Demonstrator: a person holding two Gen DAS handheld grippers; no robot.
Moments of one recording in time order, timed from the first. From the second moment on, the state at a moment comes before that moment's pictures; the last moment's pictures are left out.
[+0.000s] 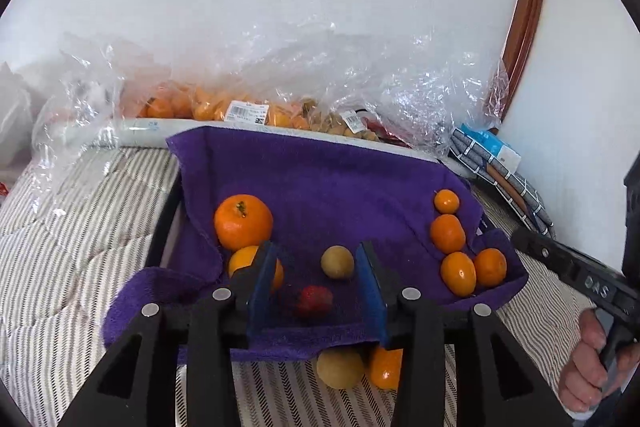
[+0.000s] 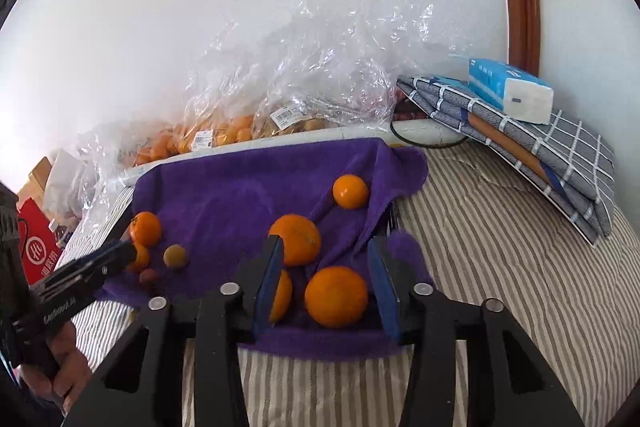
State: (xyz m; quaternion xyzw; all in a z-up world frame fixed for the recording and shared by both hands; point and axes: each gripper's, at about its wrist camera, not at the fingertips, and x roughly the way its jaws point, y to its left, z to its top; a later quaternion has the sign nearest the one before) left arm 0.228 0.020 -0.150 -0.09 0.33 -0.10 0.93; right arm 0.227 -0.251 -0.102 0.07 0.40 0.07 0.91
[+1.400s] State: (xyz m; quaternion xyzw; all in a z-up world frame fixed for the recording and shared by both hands) left arm 0.145 0.129 -0.164 -0.20 0.40 -0.03 0.89; right arm 0.188 -0.116 -0.135 0.02 0.48 0.14 0.87
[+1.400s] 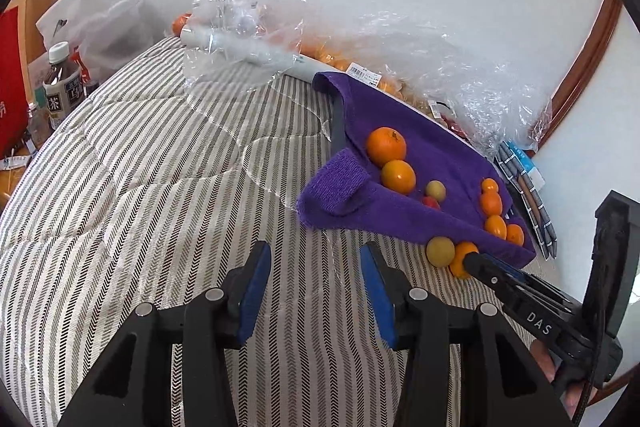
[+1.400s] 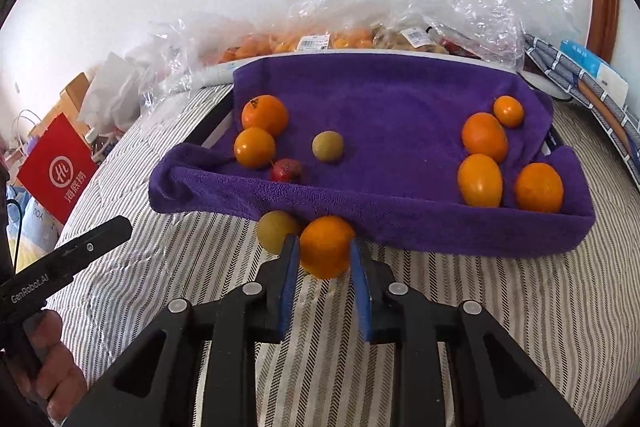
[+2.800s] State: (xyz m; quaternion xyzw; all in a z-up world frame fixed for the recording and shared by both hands) left arm 0.160 0.053 -0.170 -0.10 0.45 -0.11 0.88; right arm 0.144 -0.204 -0.133 -0.05 0.45 0.12 0.88
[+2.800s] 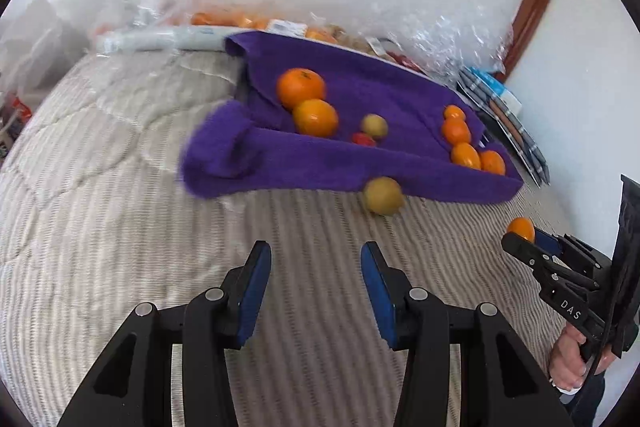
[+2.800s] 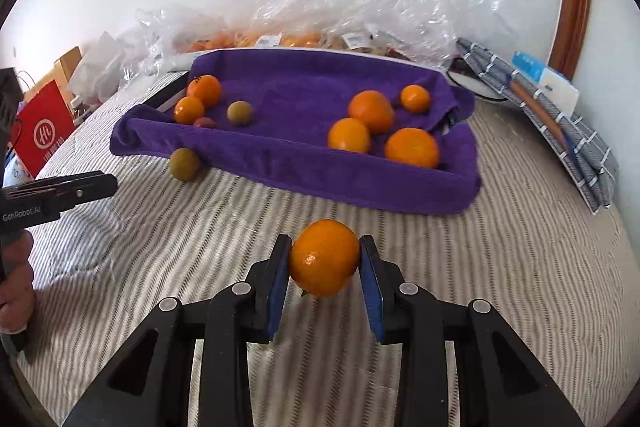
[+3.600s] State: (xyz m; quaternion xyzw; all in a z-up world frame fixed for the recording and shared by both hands) left arm 0.204 -0.010 -0.176 -0.07 0.45 -0.09 0.89; right arm 0.145 -0.233 -0.136 0.02 0.45 0.14 0.88
